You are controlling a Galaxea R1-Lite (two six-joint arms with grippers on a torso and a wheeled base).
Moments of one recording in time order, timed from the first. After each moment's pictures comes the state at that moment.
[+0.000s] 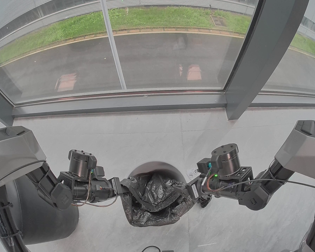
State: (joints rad) left arm -0.35 2.10 -0.63 -0.74 -0.42 -0.61; right arm 0.62 2.13 -0.76 -0.78 -0.01 0.00
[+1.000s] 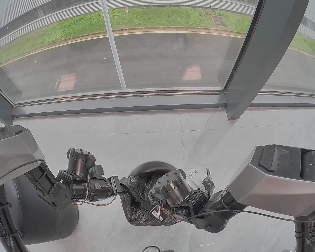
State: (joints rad) left arm -0.34 2.09 -0.63 -0.74 -0.42 -0.61; right arm 0.89 2.33 -1.02 -0.62 -0.18 -0.15
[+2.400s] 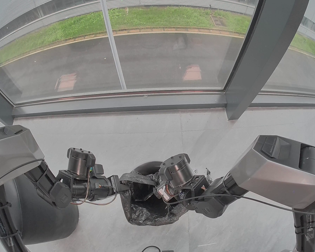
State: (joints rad) left arm -0.34 2.09 -0.64 -0.74 -0.42 -0.61; right arm 0.81 2.35 -1.13 -0.59 -0.42 -0.16
